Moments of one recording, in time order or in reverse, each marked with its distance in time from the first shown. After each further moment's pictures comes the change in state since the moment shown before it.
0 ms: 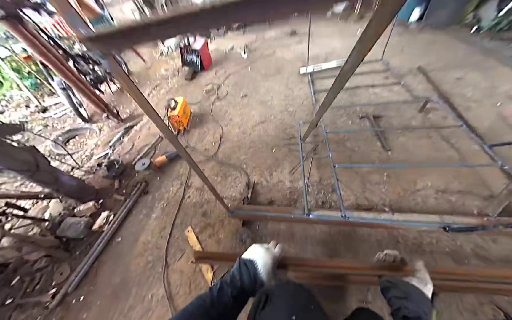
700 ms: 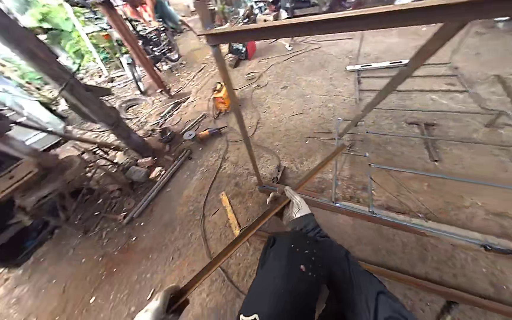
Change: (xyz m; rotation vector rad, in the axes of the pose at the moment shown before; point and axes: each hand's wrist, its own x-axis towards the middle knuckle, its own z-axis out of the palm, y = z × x) left_hand -0.390 -0.017 0.125 -0.293 0.391 -1.105; right_hand -0.217 0.169 0.210 -0.317 -0.810 0.803
